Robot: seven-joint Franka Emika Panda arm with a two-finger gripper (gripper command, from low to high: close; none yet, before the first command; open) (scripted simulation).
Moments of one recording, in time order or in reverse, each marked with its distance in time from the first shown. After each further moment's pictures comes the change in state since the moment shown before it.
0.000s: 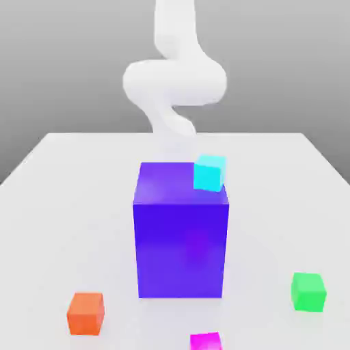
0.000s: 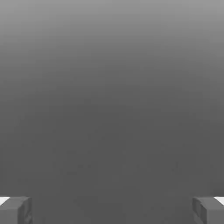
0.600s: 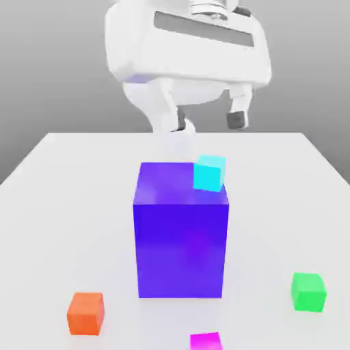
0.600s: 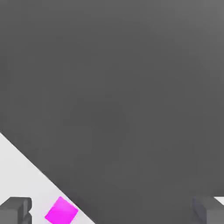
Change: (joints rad) arm 0.238 0.519 -0.188 -0.007 0.092 0.160 -0.785
